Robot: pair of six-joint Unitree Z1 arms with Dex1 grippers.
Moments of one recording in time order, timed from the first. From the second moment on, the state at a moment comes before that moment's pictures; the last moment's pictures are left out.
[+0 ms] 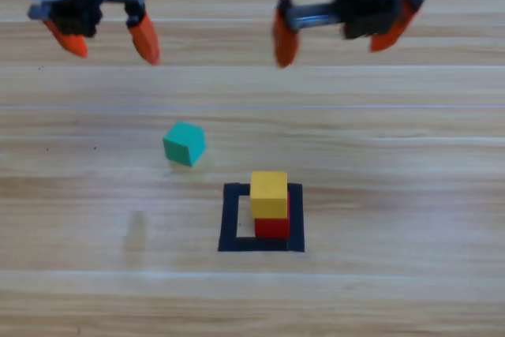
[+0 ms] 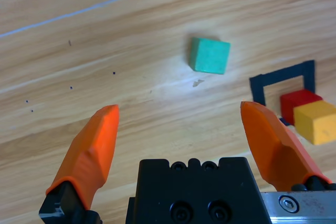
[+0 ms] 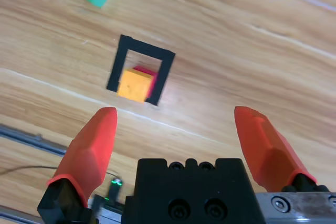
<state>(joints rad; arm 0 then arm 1) -0.42 1.96 -1.81 1.13 -0.01 -0.25 0.99 2.14 -2.33 1.45 -0.17 0.62</state>
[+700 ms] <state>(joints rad) -0.58 2.20 -1.90 1.13 0.04 -0.28 0.83 1.29 -1.07 0.49 0.23 -0.09</state>
